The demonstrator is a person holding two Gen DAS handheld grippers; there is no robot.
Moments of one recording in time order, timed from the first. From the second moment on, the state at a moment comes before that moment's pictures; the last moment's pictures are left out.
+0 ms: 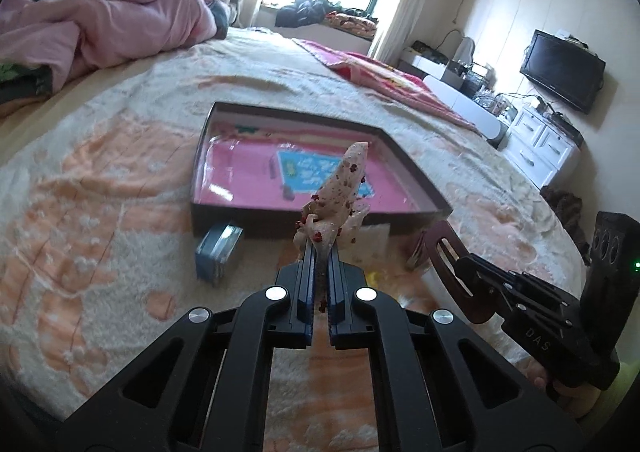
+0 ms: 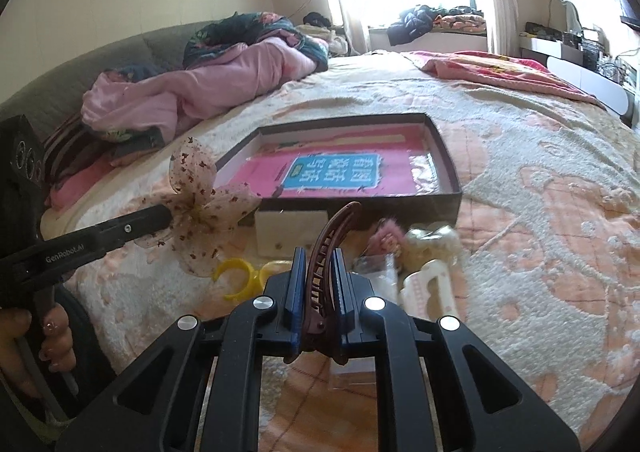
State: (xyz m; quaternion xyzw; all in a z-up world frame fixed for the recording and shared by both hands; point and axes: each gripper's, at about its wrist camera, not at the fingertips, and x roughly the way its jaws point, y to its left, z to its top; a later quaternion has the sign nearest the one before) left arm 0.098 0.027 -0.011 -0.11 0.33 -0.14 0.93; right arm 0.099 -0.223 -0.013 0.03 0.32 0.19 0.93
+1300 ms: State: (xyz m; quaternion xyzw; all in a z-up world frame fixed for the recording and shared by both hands) left arm 0.219 0.049 -0.036 -0.13 0.36 -0.06 0.92; right arm 0.241 -0.241 0.003 -0.01 0.33 0.15 0.93
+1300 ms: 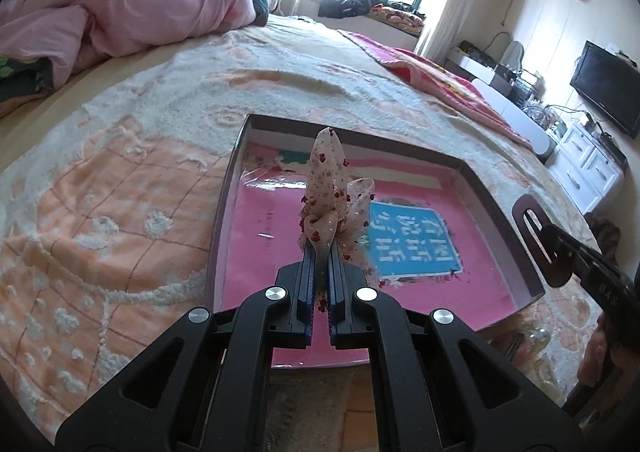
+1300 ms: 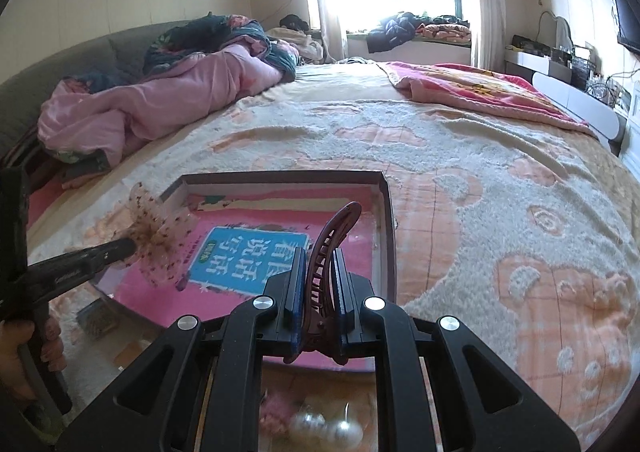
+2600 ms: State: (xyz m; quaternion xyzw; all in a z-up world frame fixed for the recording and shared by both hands) left arm 0.208 0.051 -0.026 -0.12 0.35 -0.05 0.93; right arm 0.242 -0.257 -0.016 0.01 0.34 0.12 0.93
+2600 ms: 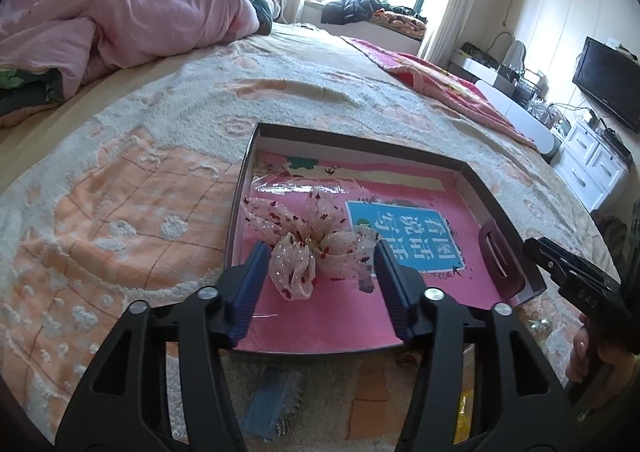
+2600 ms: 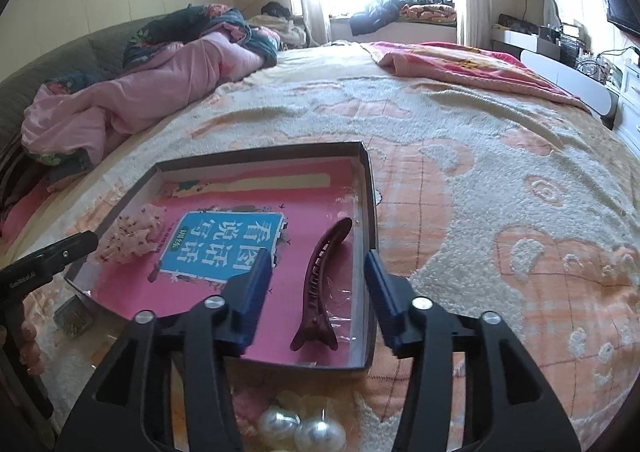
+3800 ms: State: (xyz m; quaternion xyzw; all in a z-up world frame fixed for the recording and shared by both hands) left arm 0.125 0.013 0.014 -0.07 0.25 -0.10 0.96; right arm 0.129 -0.269 0.022 0.01 0.27 0.12 0.96
